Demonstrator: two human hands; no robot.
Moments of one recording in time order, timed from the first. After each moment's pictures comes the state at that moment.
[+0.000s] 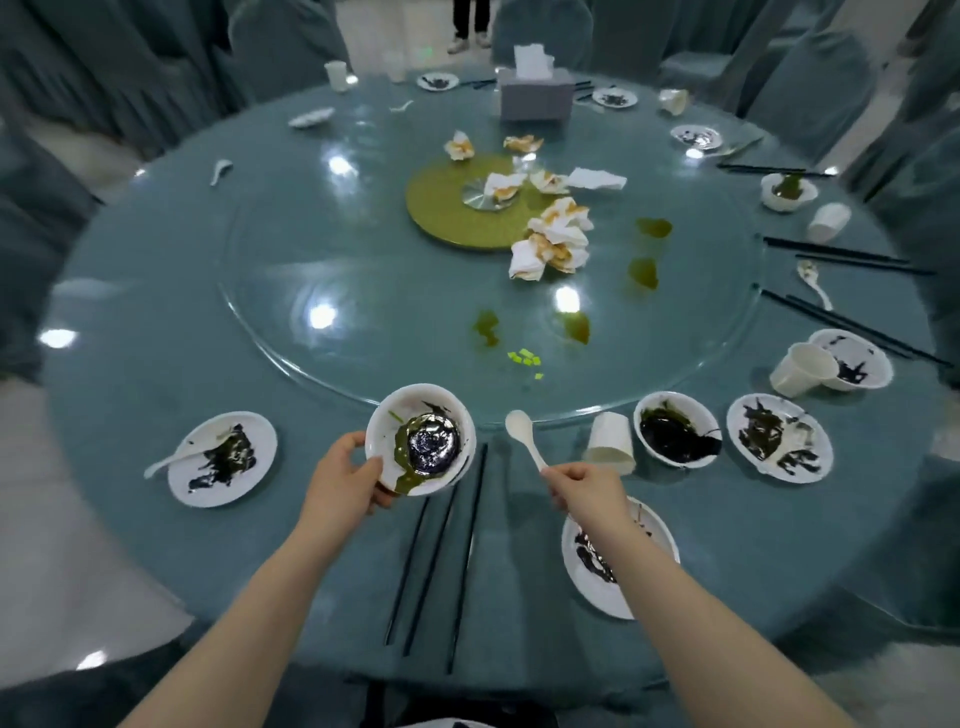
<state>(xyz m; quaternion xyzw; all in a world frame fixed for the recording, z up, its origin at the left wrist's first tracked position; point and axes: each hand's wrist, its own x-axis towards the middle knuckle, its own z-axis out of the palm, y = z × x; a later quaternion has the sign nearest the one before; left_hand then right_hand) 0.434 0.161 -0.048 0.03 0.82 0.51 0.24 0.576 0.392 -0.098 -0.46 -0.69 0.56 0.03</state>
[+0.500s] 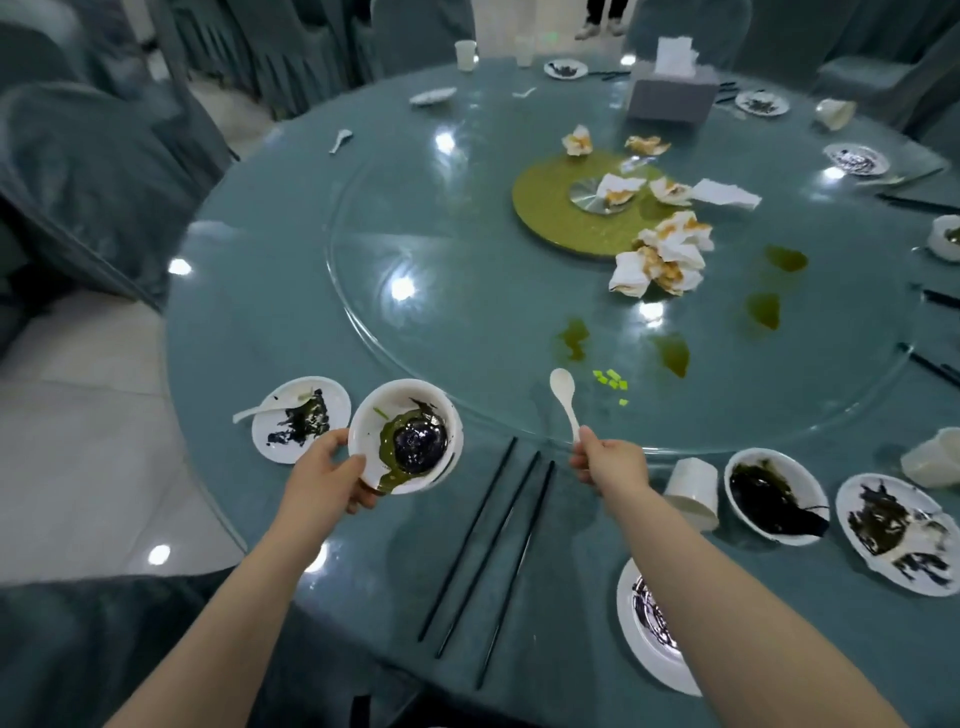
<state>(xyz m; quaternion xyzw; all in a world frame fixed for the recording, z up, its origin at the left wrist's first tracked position) 0.417 0.090 -0.034 -0.08 0.82 0.53 0.18 0.471 0.392 -0.099 -0.48 -0.66 0.58 0.00</state>
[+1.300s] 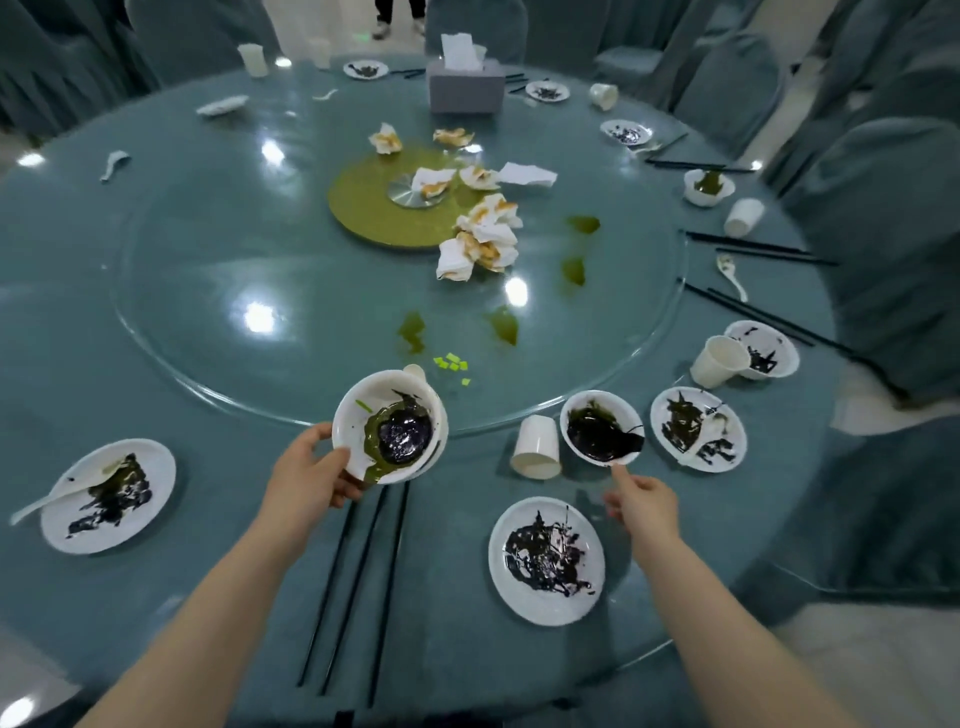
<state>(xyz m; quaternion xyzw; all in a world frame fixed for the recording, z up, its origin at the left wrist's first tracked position) 0.433 0.223 -0.042 0.02 0.80 0.54 0.27 0.649 0.491 -0.100 -0.62 -0.54 0.55 0.15</state>
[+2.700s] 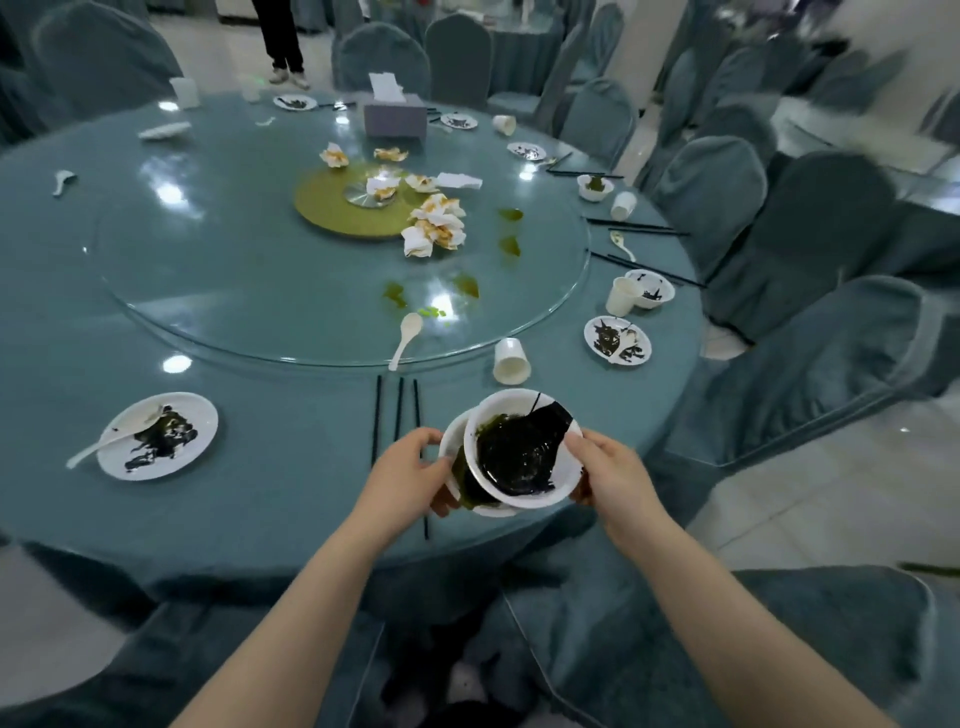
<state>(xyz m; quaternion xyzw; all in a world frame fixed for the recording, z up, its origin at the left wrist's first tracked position) 0.571 0.122 0.002 0.30 0.77 0.43 0.36 0.741 0.255 0.021 -0.48 -0.59 0.62 0.21</state>
